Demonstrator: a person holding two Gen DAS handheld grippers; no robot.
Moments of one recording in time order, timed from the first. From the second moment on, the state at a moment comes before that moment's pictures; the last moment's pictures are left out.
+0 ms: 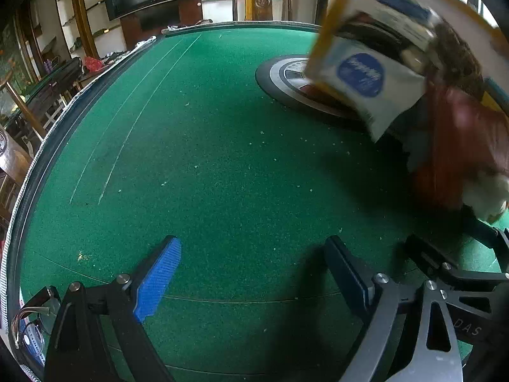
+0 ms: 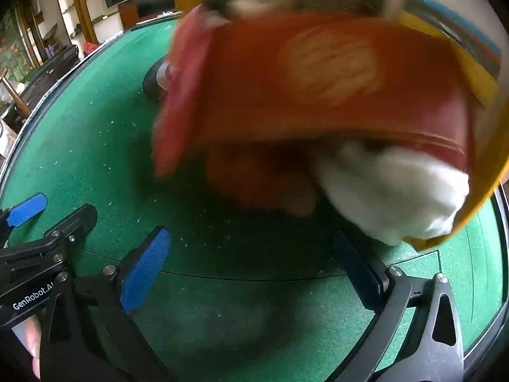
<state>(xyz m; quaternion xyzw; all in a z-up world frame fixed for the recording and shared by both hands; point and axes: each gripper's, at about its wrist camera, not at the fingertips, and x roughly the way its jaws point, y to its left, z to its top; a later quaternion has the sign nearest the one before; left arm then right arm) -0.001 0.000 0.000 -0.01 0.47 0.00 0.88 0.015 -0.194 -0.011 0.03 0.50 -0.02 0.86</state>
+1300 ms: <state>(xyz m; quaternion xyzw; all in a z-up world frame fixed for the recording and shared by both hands) 0.000 0.000 0.001 -0.01 0.47 0.00 0.88 0.025 -0.184 -0.012 0.03 0.50 -0.02 0.86</state>
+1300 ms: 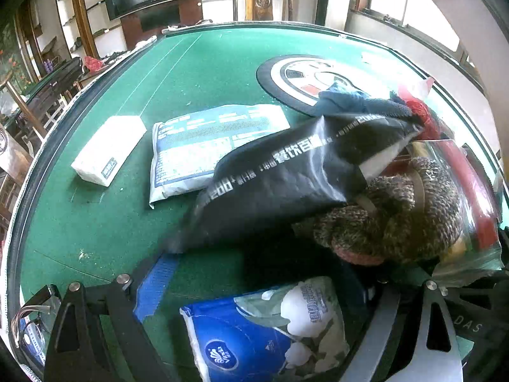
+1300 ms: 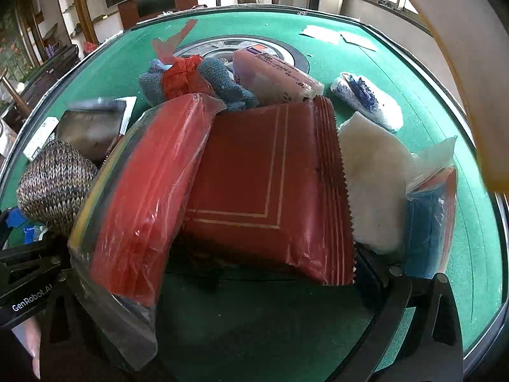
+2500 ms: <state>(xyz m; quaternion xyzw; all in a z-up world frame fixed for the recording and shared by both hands) 0.000 0.000 0.001 -0.01 0.47 0.00 0.88 0.024 -0.182 -0.013 0.03 0.50 -0.02 0.86</state>
